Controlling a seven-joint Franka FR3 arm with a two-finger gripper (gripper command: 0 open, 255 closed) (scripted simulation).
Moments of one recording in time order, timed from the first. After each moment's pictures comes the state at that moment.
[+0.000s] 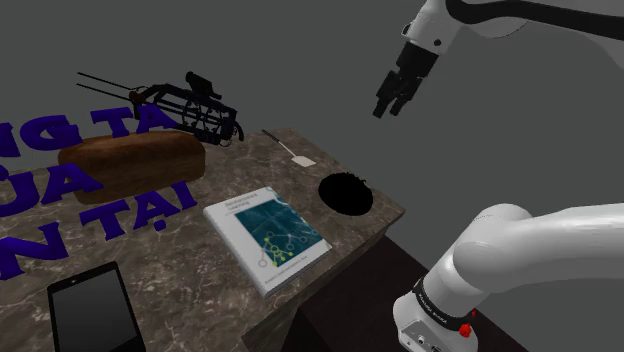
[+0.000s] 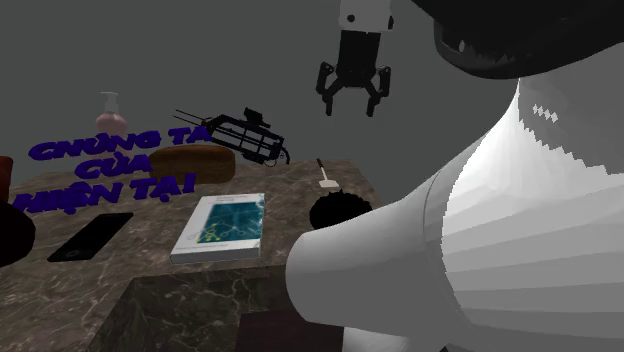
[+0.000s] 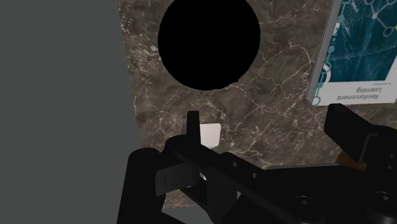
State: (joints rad) arm -0.01 -0.74 -0.06 -2.32 0.03 1.67 -0.13
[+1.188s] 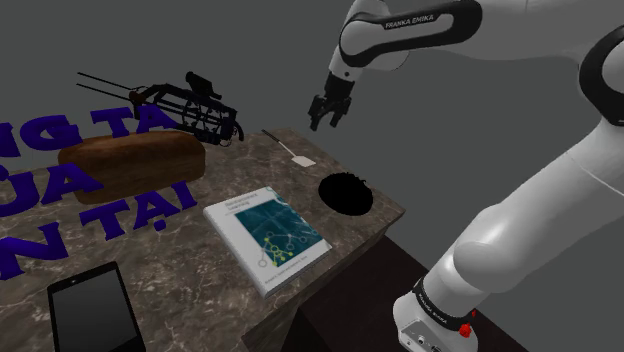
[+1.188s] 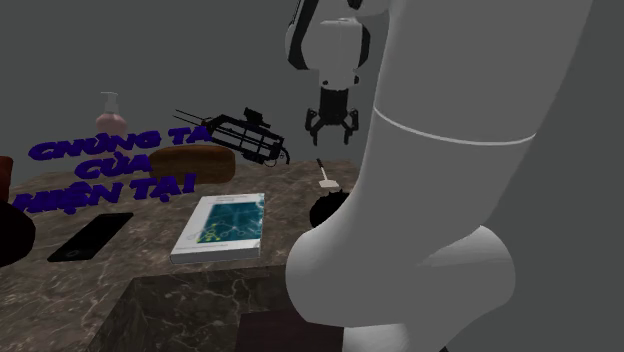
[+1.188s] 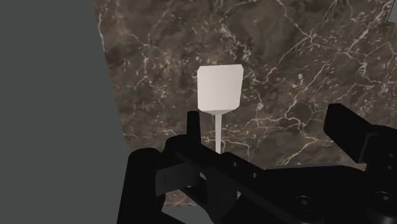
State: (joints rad) arm 0.00 -0.18 -0.02 -2.15 0.03 2.05 -0.08
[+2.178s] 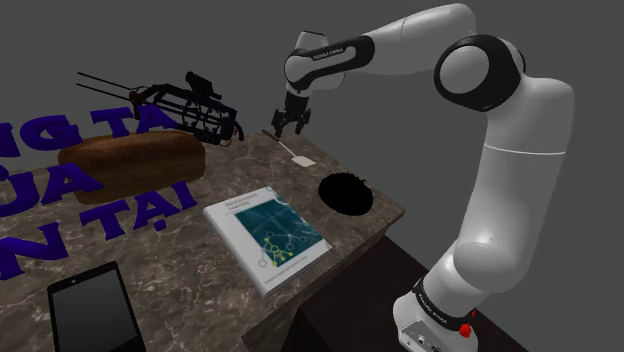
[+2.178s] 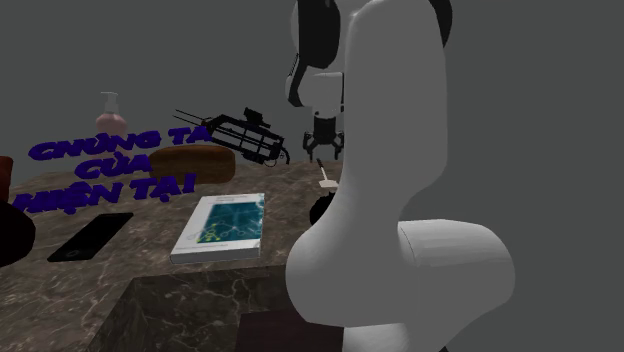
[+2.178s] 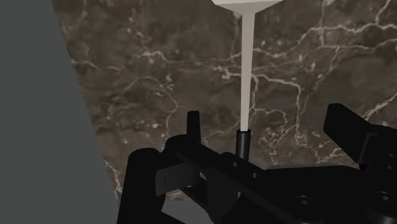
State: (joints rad) arm 0.01 0.37 -0.02 -1.71 0.01 2.15 -0.04
